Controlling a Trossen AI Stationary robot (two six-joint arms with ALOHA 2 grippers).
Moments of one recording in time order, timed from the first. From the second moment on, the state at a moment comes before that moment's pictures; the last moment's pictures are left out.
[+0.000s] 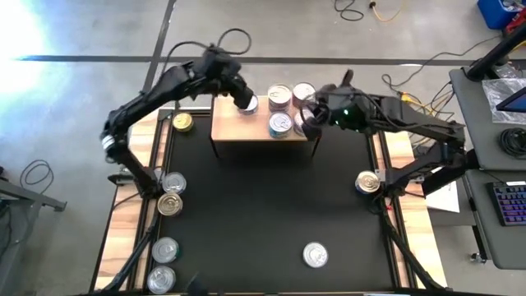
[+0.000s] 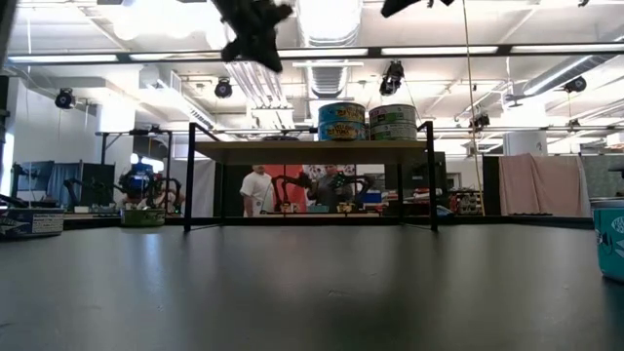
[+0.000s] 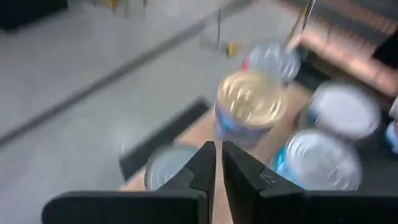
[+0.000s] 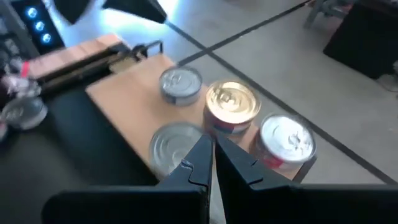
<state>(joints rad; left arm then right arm) 0.57 1.63 1.83 -0.85 -0.14 -0.17 -0.18 1.40 1.69 -0.91 0.50 0.28</state>
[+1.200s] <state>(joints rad) 0.63 2.16 2.27 -1.14 -0.09 -0.30 -0.18 1.16 1.59 -1.06 0.50 0.11</state>
